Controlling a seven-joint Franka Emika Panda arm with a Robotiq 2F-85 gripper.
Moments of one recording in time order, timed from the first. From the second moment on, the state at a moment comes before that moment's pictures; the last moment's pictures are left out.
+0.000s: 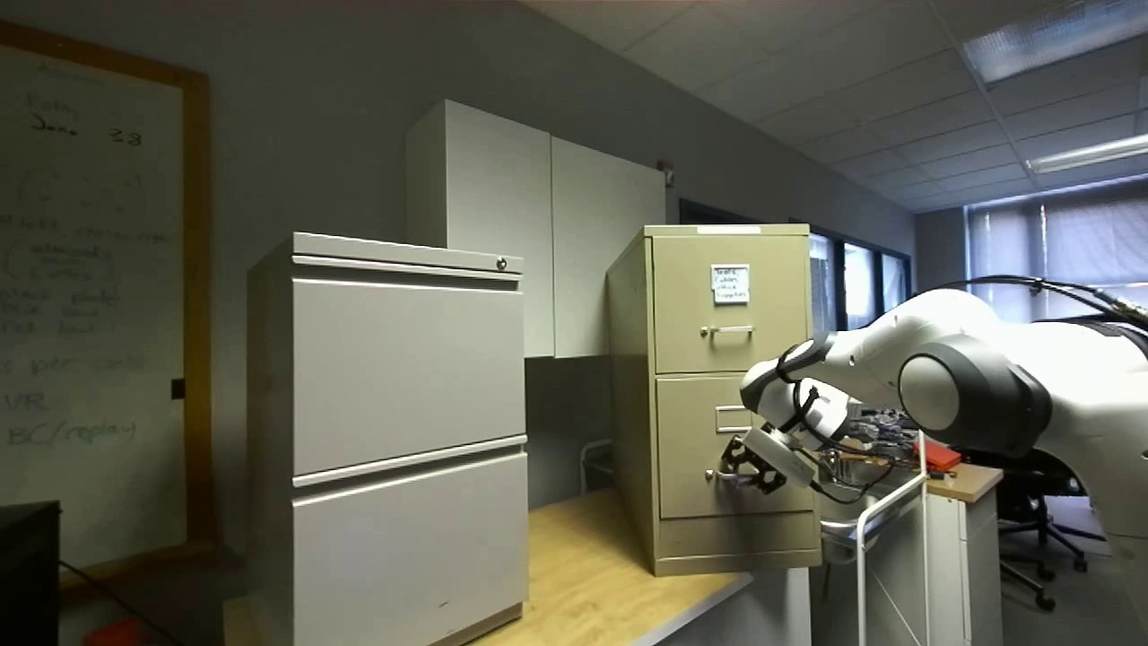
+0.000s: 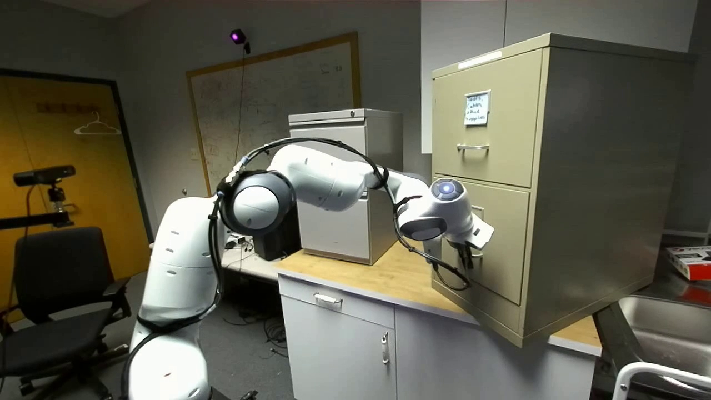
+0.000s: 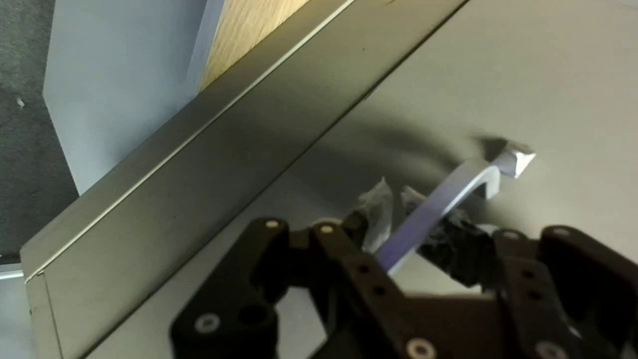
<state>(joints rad) -0.34 0.33 -0.23 -1.71 0.79 2.55 0.05</state>
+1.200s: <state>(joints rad) -0.34 0.17 -0.17 -1.95 1.07 2.72 -0.26</state>
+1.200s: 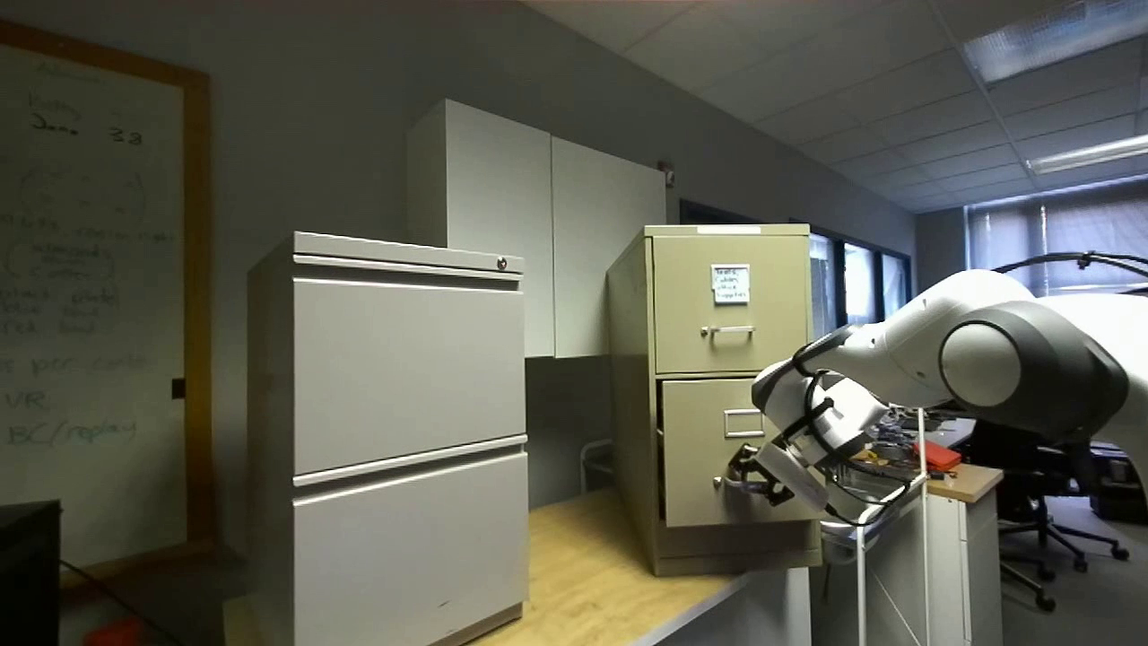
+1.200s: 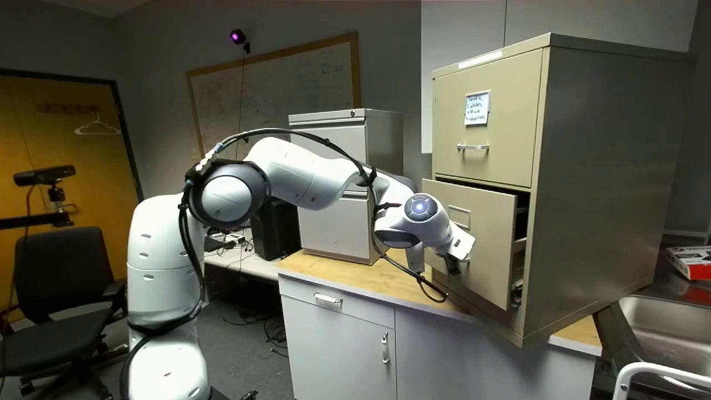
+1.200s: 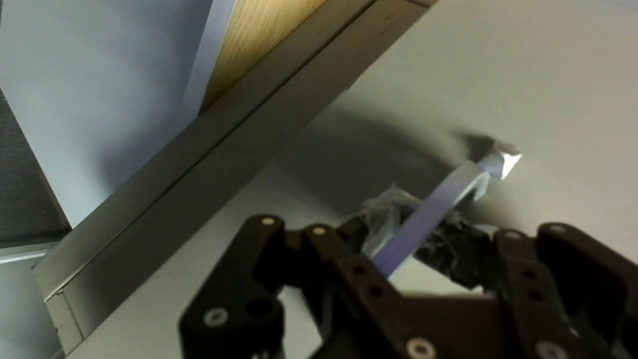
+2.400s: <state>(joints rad) -0.33 -0.28 -0.23 -2.47 1.29 2.55 -0.50</state>
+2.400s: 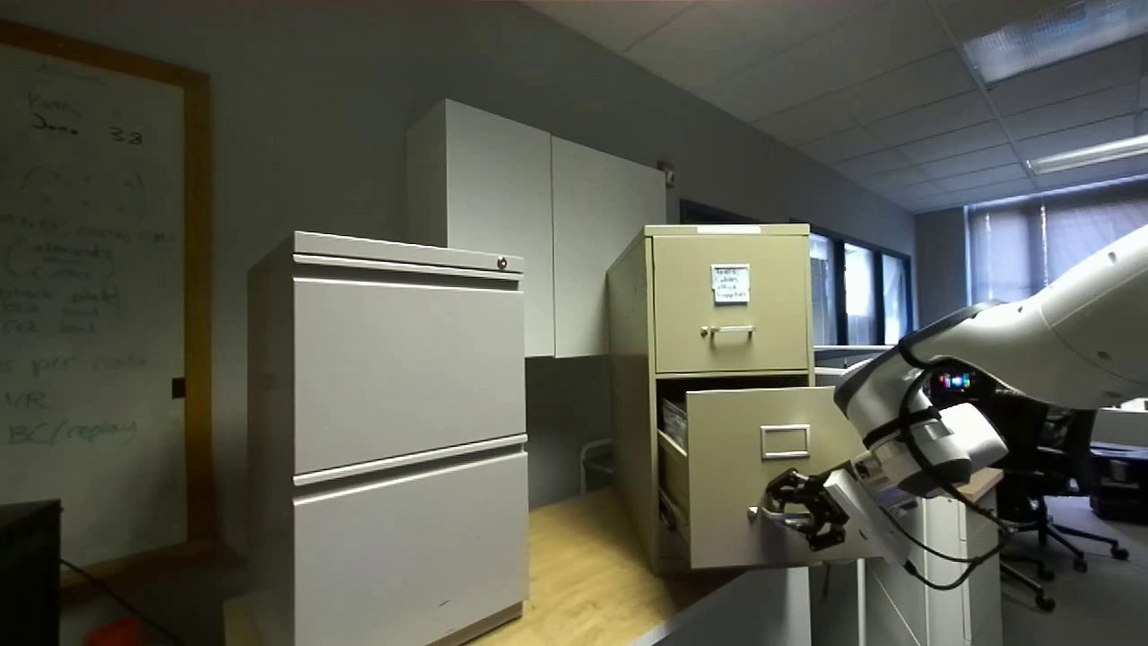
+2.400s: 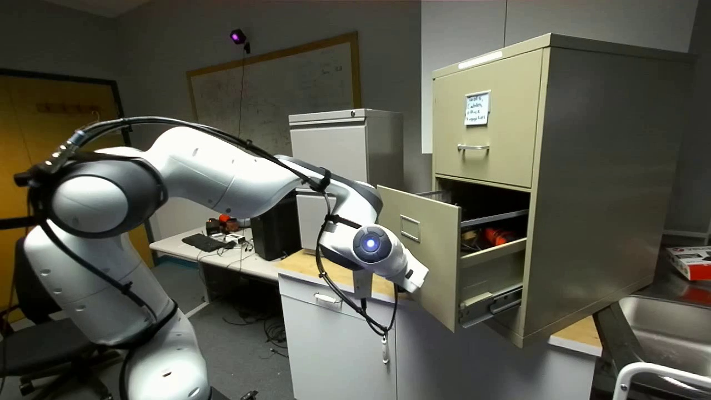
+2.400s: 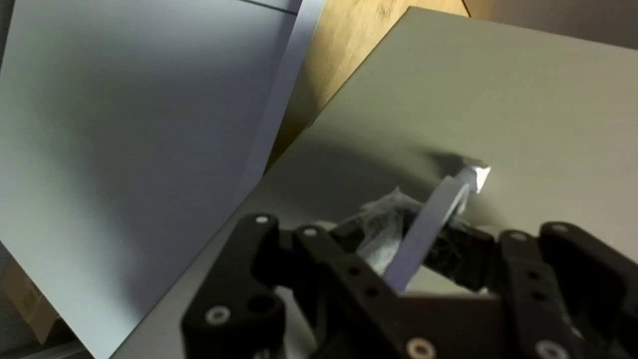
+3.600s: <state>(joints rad) -0.34 -0.56 -0.32 -2.78 1.26 2.43 -0.45</state>
